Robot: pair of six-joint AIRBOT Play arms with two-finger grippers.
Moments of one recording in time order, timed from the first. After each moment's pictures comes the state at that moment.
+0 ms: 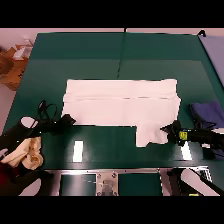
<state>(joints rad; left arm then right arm) -0.05 -1.04 0.40 0.76 -0.63 -1.56 -0.64 -1.09 0.31 -0.81 1.08 1.33</state>
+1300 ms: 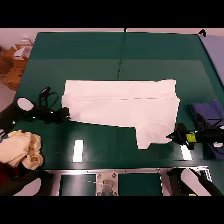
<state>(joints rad) 0.01 -1.13 0.68 1.02 -0.94 -1.47 -0.65 -0.95 0.44 -0.98 1.36 1.44</state>
